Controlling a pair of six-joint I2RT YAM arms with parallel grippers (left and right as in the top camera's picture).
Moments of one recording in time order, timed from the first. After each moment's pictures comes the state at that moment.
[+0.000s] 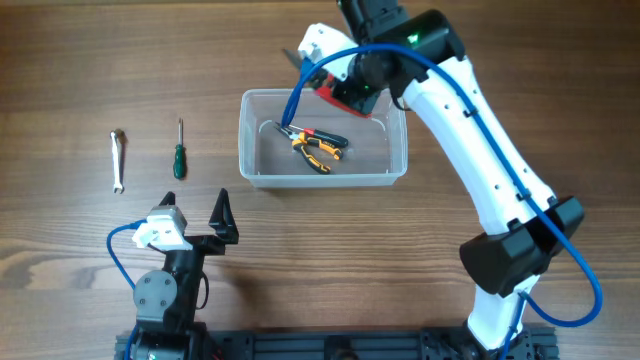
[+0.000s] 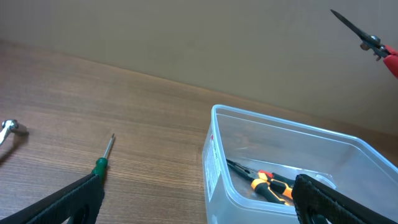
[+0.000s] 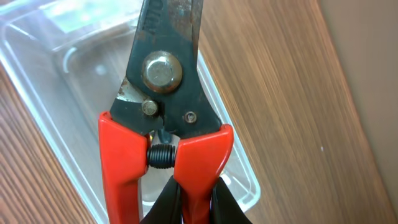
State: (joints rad) left arm -0.10 0.01 0.02 -0.10 -0.03 -0.30; right arm 0.52 1.99 2.15 -1.26 -0.04 -0.66
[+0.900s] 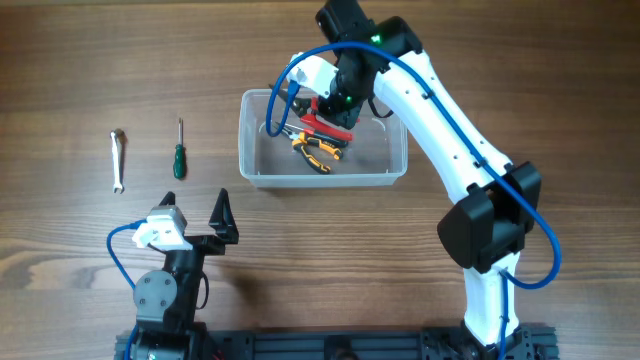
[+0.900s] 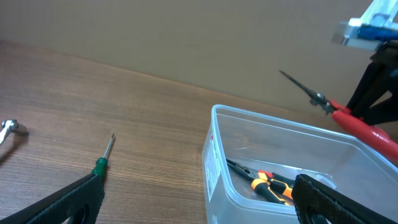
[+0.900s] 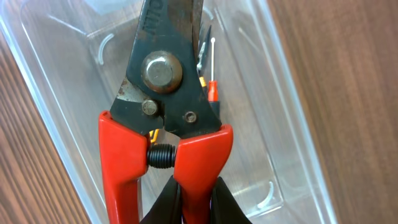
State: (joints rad) left arm -0.10 0.01 0.02 -0.10 -0.03 -0.30; right arm 0.52 2.15 2.11 -1.27 -0.19 -0.68
